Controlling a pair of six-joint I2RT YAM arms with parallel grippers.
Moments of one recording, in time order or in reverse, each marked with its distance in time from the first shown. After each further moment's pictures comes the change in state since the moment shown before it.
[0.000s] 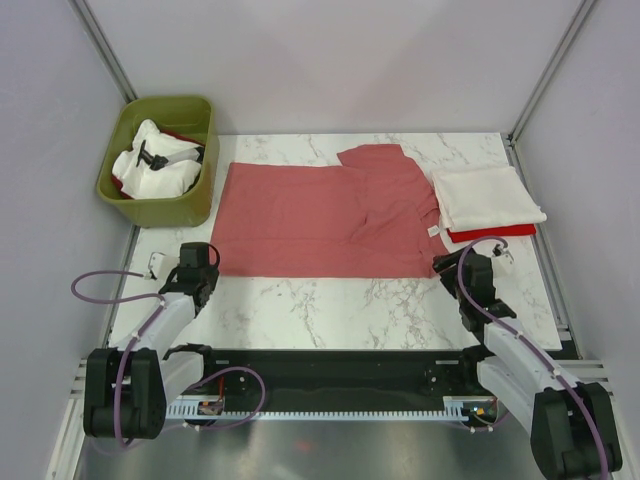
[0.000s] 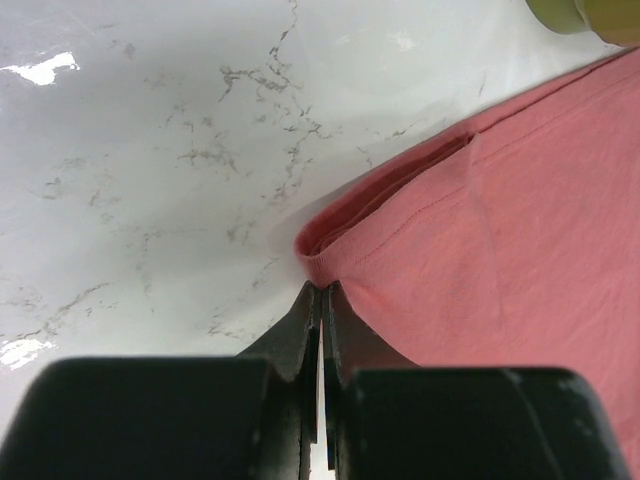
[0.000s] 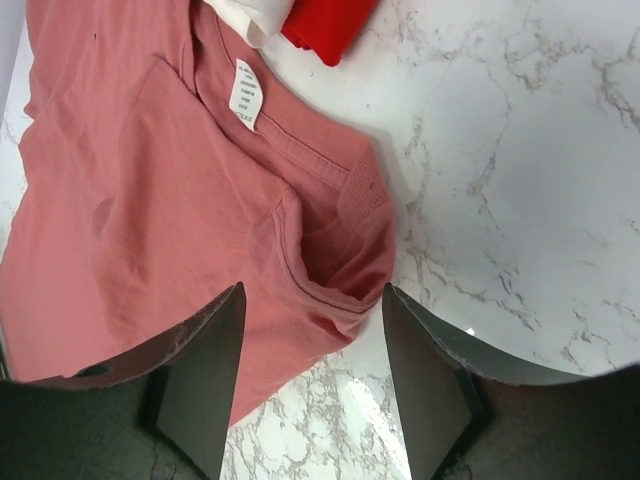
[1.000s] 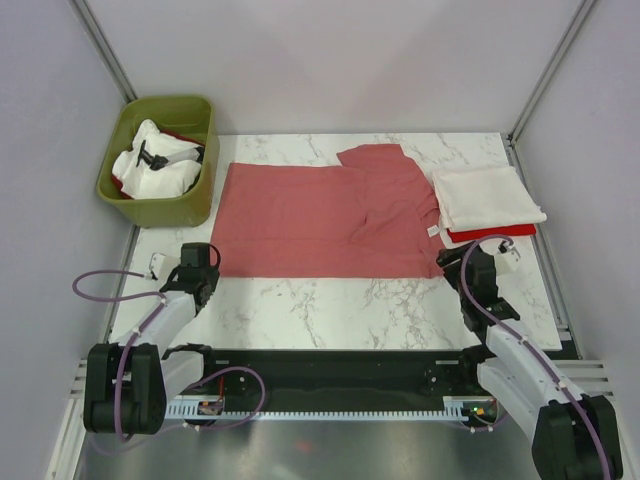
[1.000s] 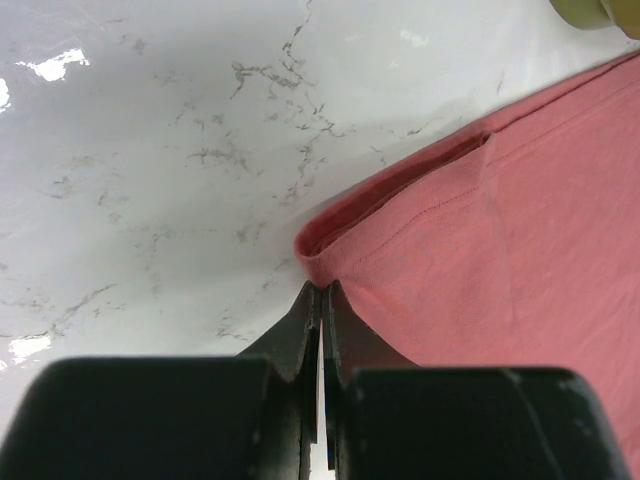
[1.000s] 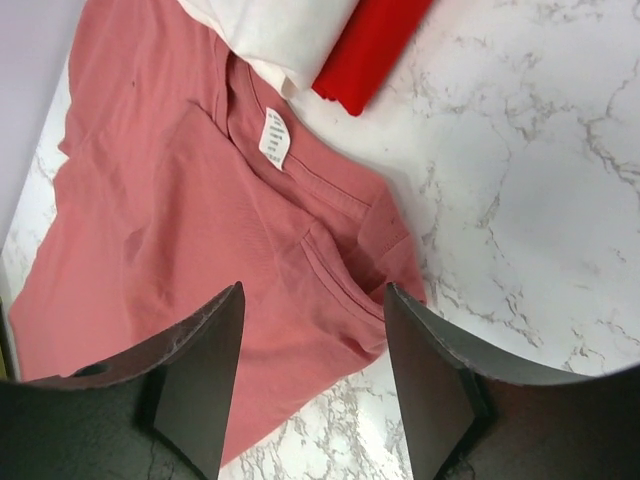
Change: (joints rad) left arm 0.000 0.024 0.000 0.000 0.000 0.000; right arm 0.014 -0.067 0.041 -0.043 0.085 -0.014
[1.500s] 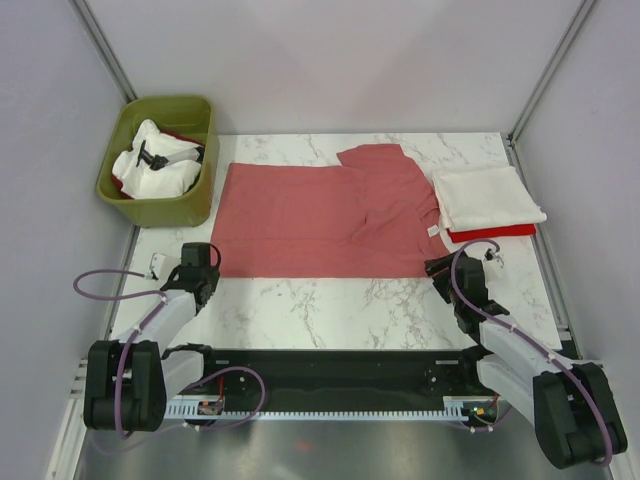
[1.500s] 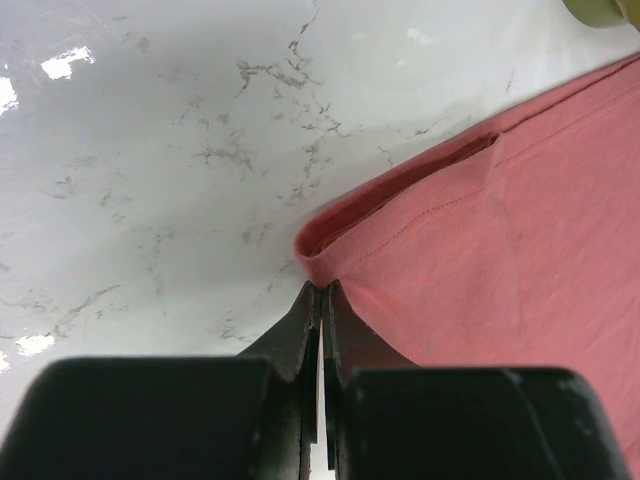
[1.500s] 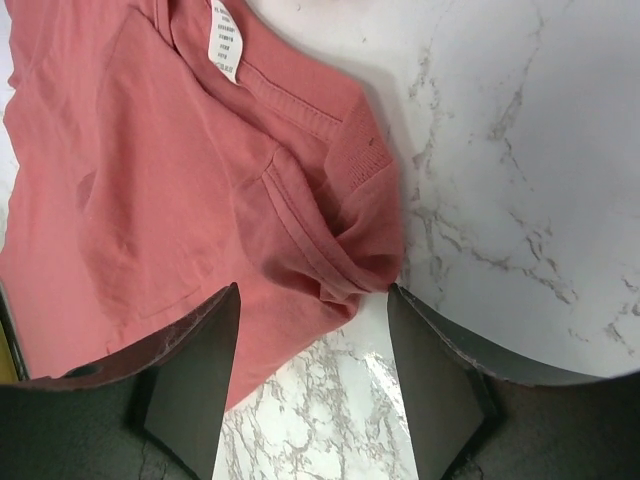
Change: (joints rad) left arm 0.000 0.016 0.002 0.000 -0.001 0.000; right arm 0.043 0.156 -0.079 0.135 -0.103 0.092
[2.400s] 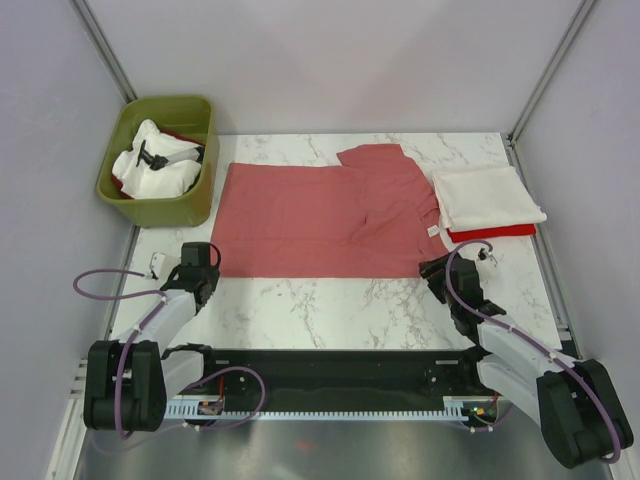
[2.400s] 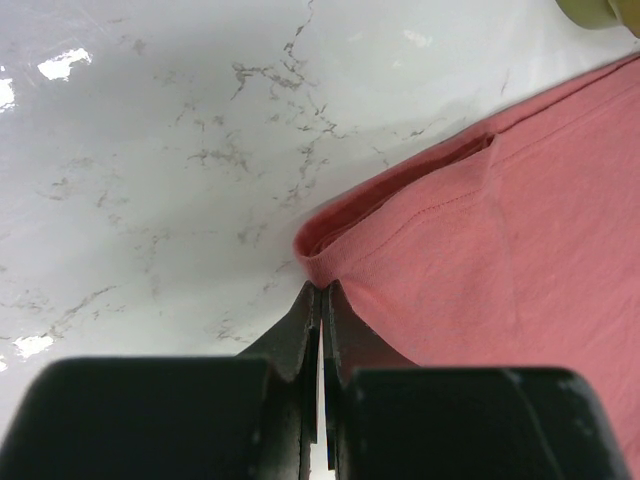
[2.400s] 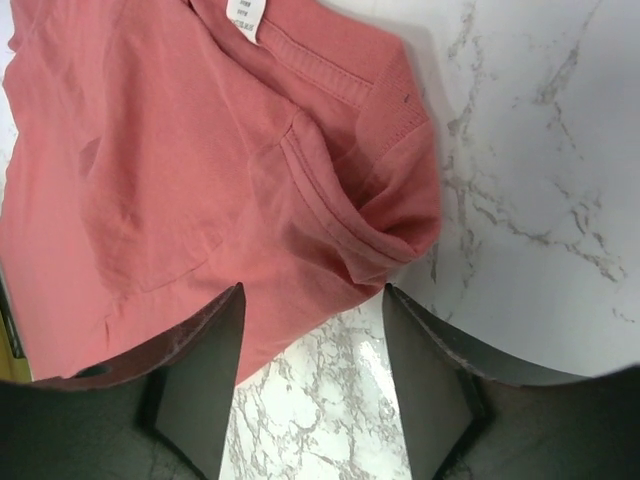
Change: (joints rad) left arm 0.000 0.000 0.003 0.000 0.000 0.000; right arm 0.075 -0.003 0.000 0.000 0.029 0.018
